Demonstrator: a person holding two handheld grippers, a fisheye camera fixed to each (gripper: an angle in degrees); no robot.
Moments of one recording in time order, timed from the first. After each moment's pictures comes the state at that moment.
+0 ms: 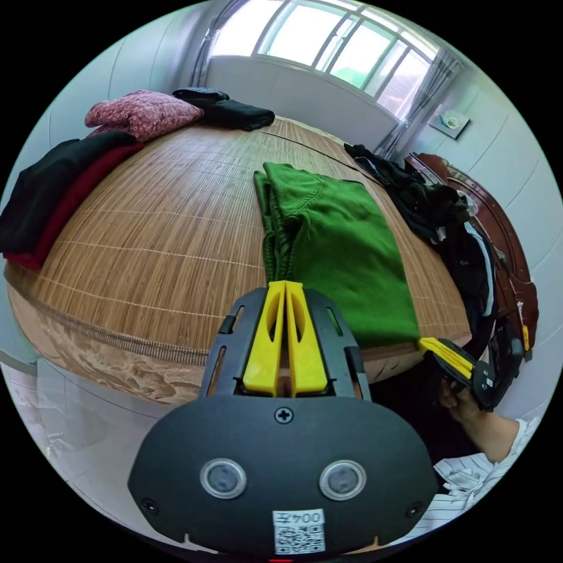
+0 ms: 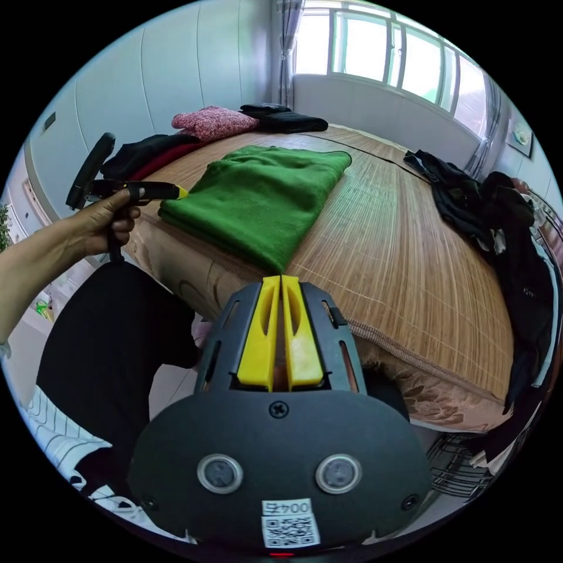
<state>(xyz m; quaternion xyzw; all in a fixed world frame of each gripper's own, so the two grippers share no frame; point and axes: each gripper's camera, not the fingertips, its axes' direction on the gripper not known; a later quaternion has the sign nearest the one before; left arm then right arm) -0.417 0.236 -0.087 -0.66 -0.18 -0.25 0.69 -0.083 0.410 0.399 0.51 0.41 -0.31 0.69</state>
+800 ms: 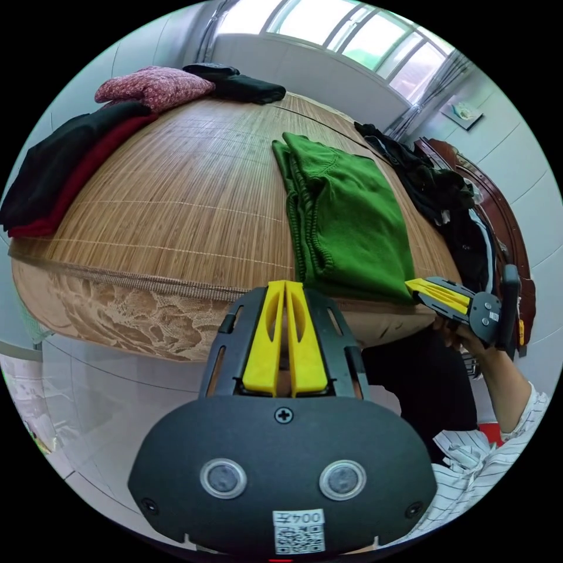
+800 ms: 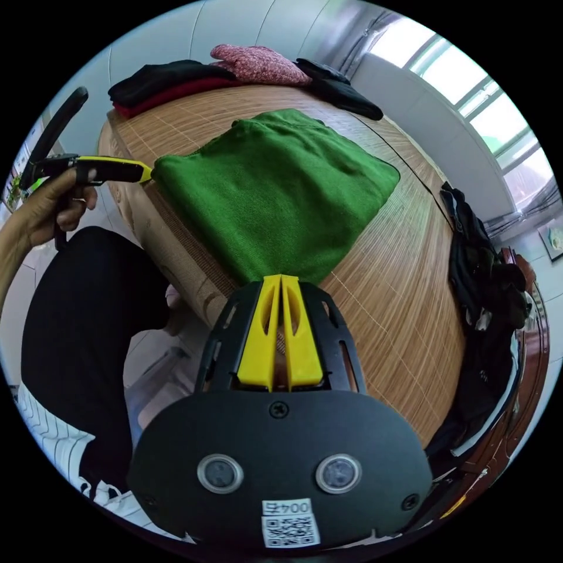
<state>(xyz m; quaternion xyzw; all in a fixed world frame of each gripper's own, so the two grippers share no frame) -0.482 0.156 -0.123 -0.70 -0.16 -0.27 0.64 -0.237 0.324 0.426 0.38 0.56 -0.33 0.66</state>
